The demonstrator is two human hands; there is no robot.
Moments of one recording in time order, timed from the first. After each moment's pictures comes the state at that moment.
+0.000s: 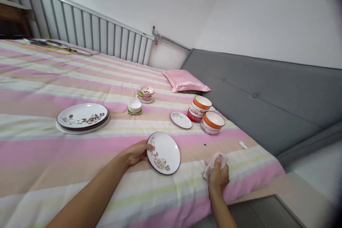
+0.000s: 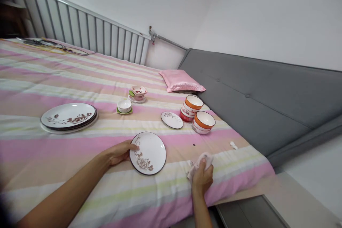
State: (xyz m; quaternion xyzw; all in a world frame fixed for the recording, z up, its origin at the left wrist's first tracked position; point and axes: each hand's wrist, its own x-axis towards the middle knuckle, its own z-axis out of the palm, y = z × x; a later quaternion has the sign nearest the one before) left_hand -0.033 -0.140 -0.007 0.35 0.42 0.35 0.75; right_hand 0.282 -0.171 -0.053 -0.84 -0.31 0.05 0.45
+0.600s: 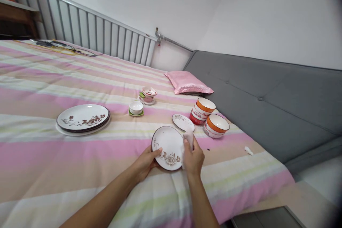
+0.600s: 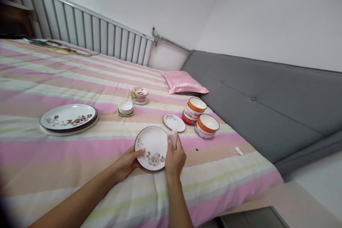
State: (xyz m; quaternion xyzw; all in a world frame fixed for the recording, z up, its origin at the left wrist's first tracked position) left_hand 0.005 -0.157 -0.011 0.25 0.38 0.50 0.74; right_hand 0.166 -0.140 0.013 -0.69 -0.52 0.15 0.48
